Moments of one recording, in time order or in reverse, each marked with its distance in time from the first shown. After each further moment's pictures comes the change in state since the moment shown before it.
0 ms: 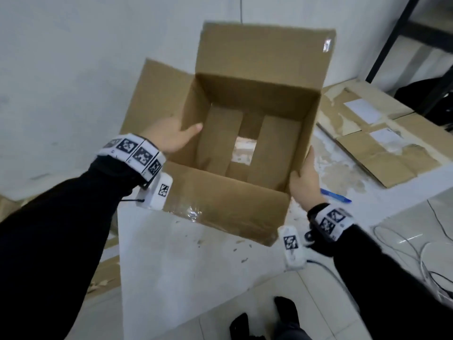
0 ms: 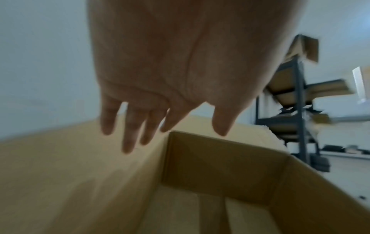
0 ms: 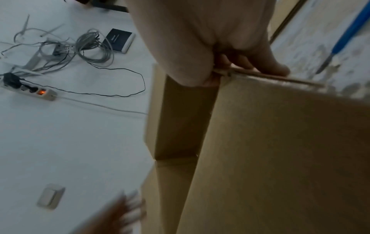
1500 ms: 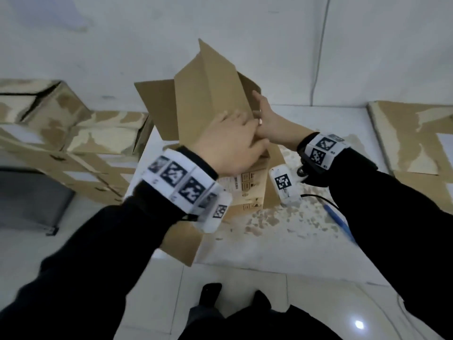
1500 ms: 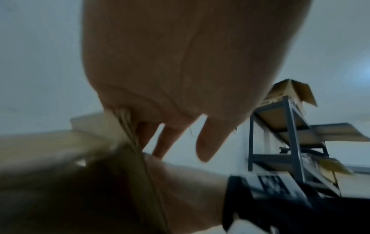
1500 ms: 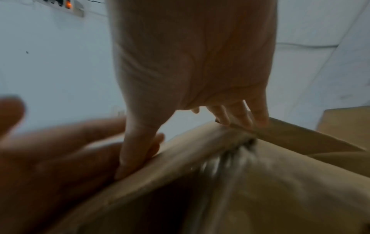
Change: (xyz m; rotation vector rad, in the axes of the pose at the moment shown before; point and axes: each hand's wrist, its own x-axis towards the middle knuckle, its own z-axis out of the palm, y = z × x) left_hand -0.067 0.146 0.044 0.087 0.099 -0.063; right_hand 0.081 -0.102 0.025 -0.041 -1.173 -0.374
